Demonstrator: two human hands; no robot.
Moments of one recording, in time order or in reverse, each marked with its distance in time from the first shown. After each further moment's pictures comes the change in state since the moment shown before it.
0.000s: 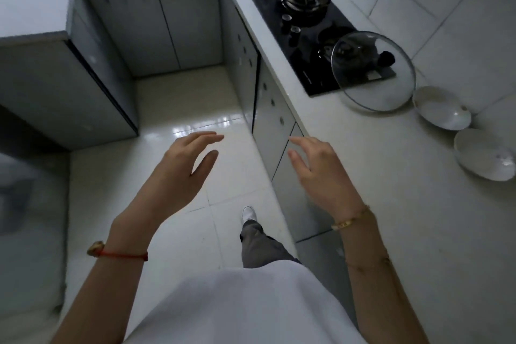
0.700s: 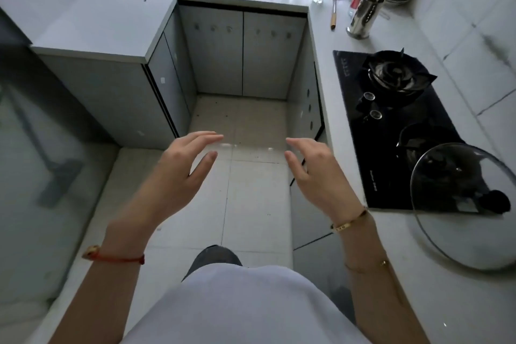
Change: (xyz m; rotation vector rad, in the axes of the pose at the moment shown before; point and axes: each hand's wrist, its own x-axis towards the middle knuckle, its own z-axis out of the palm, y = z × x) left_hand 0.200 -0.081 -0.071 0.056 0.244 -0.249; right_hand 0.311 -0.063 0.000 -0.011 -0.166 -0.365
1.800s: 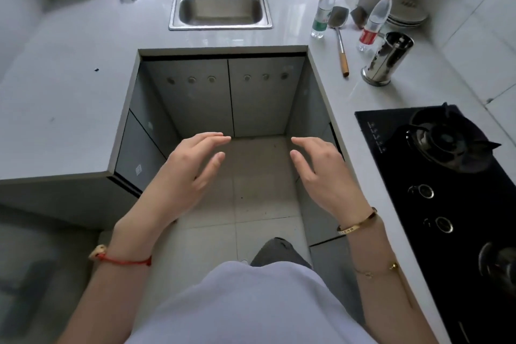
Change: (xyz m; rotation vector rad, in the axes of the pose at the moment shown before) left_hand 0.451 -0.142 -0.055 -0.023 -0.149 0.113; right_hand 0.439 0.006 -0.009 0.045 0.075 0.160
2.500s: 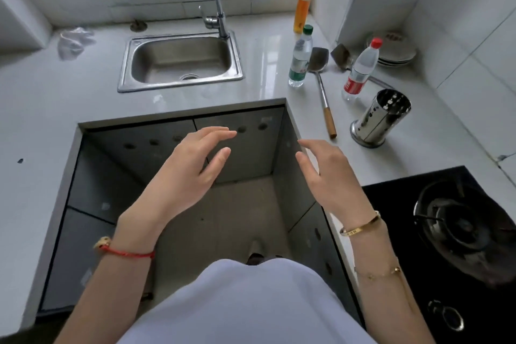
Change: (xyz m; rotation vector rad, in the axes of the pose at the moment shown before) left_hand 0.338 -0.012 0.008 0.016 -0.056 0.090; right_hand 0.286 0.086 -0.076 0.023 0.115 0.086
